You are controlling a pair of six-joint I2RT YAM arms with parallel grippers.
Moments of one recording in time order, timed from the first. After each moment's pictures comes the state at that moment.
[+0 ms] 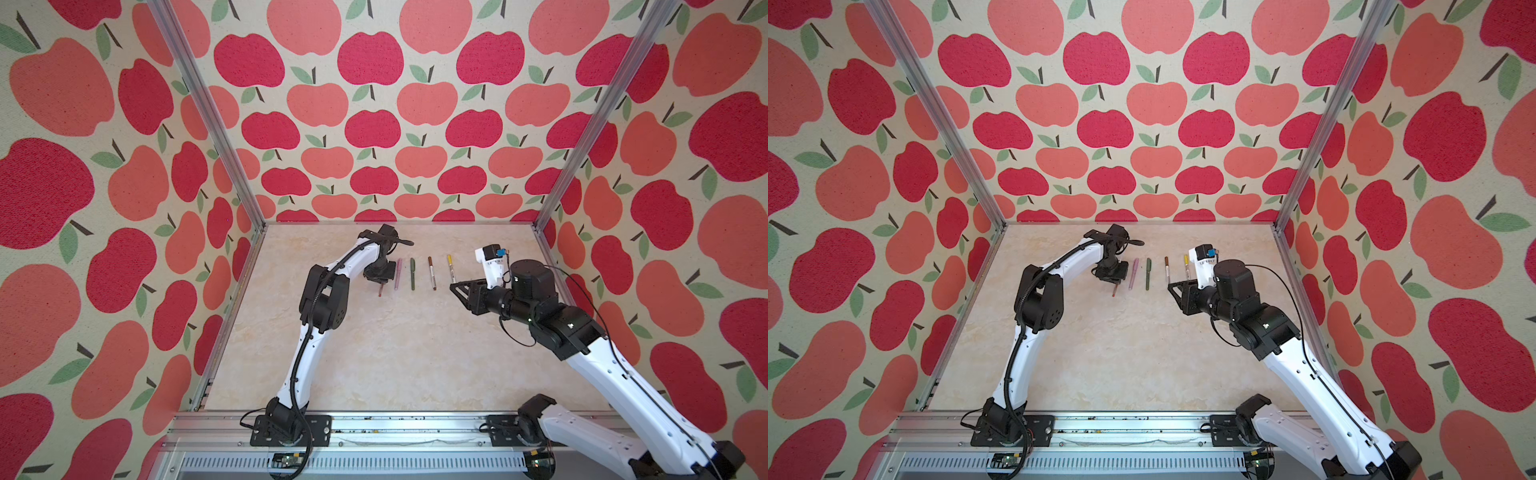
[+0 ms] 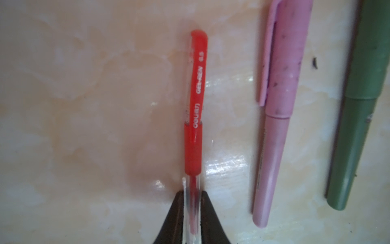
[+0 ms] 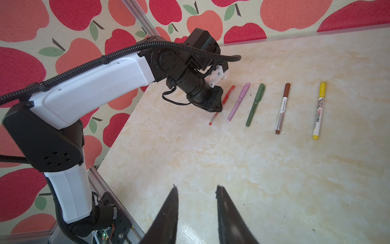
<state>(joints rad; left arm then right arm) -0.48 2.44 2.13 -1.07 0.05 -0.26 0.63 0.94 1.03 -0.57 -0.23 0.42</state>
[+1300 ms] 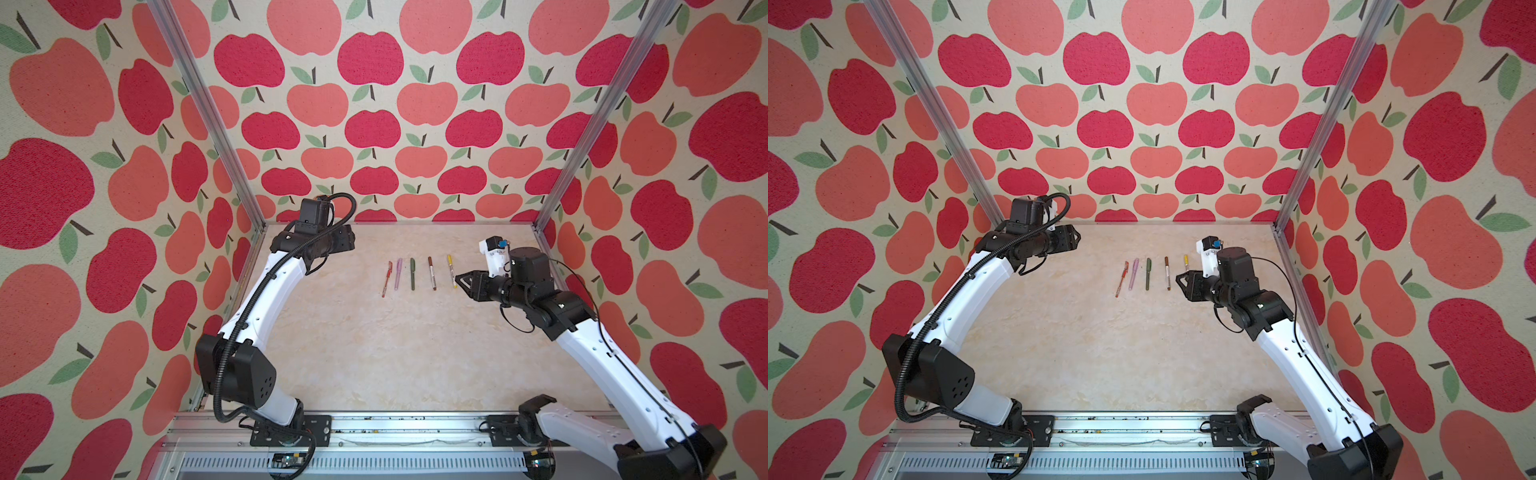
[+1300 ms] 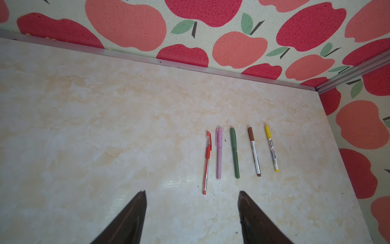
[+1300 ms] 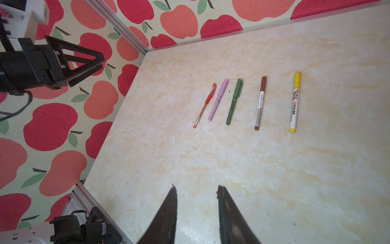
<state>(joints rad) -0.26 1.55 1.53 -0.70 0.11 -0.32 0.49 1.09 1.10 -0.60 -0.30 0.41</state>
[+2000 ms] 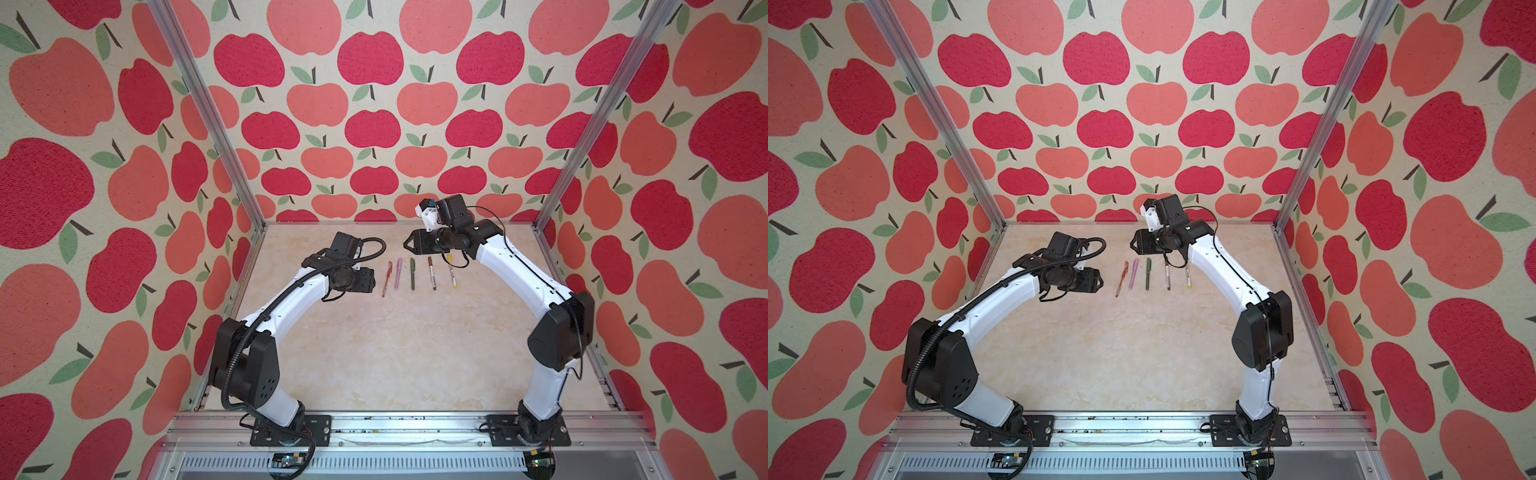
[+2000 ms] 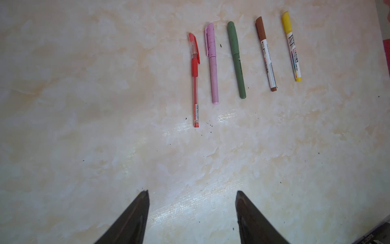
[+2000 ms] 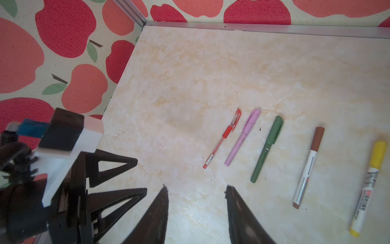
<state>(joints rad) -0.41 1.58 1.25 -0.69 0.16 -0.25 0.59 1.95 1.90 -0.73 -0.33 0.29</state>
